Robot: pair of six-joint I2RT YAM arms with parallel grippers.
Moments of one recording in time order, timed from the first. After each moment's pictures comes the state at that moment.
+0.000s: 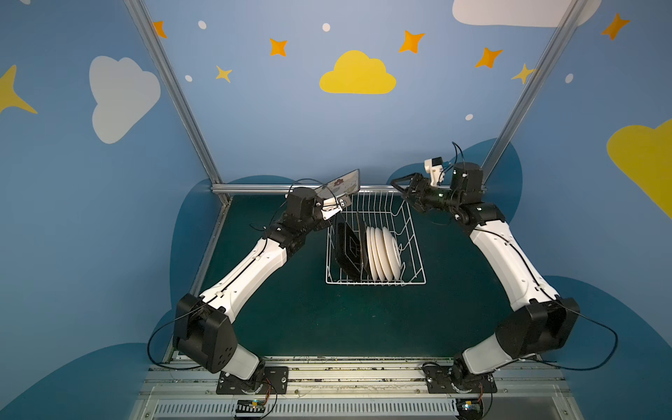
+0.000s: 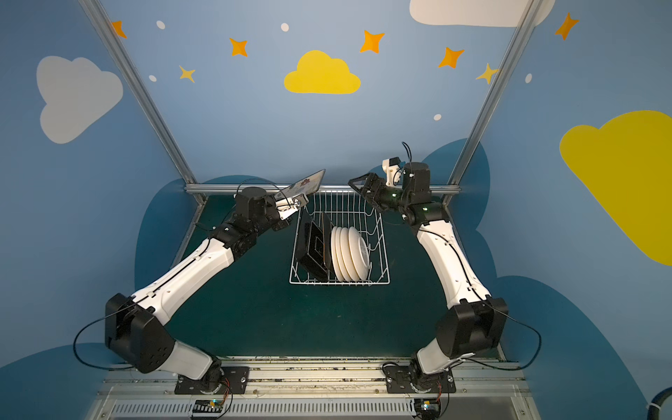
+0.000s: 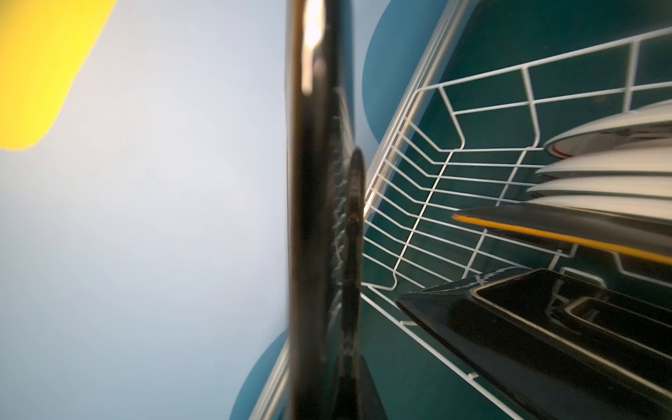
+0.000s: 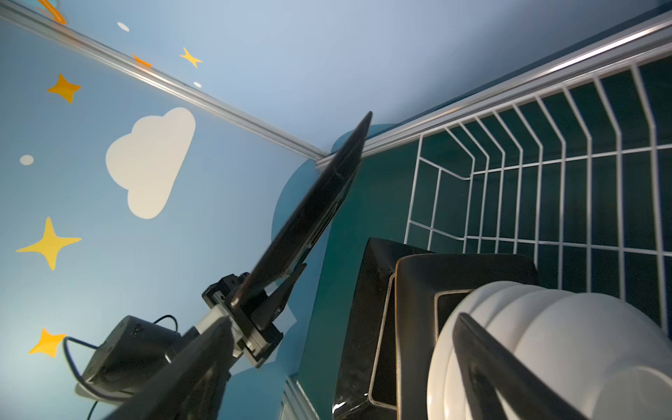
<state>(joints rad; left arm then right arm) -0.46 1.49 1.30 -0.14 -0.01 0.92 0.25 1.59 1.63 -0.39 -0.70 0.80</state>
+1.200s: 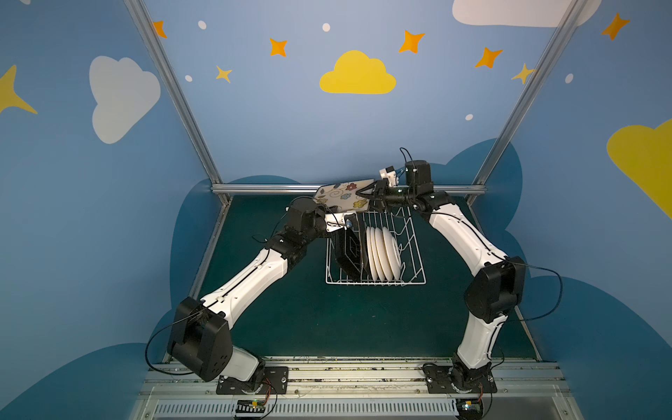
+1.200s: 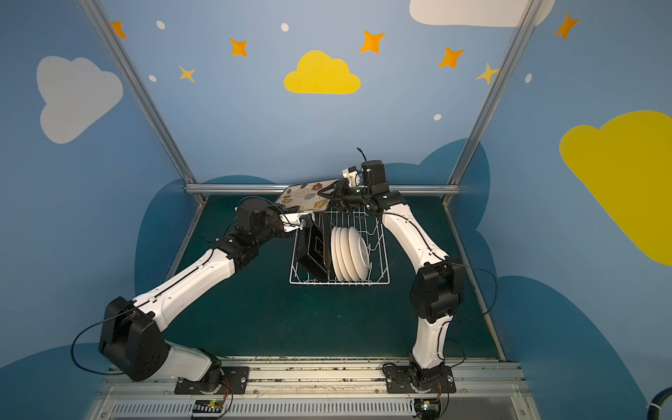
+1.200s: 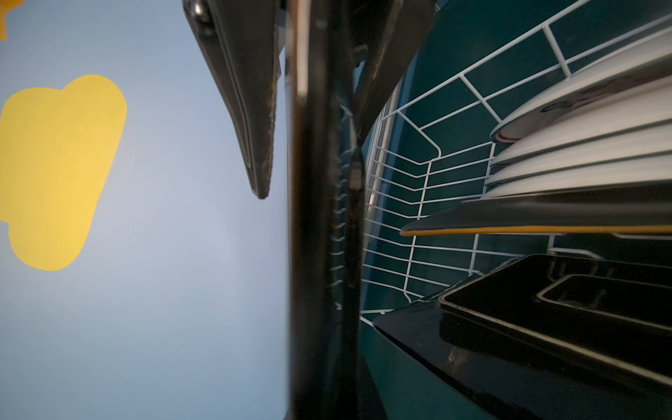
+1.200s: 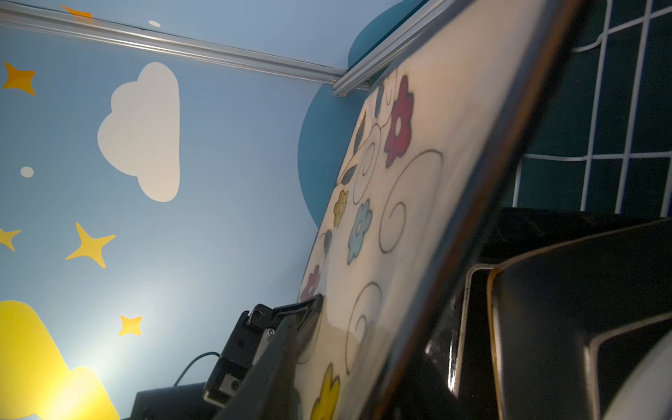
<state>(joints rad) -0.49 1.46 1.19 0.02 0.05 1.12 0.41 1.89 1.84 -0.41 -0.81 1.03</state>
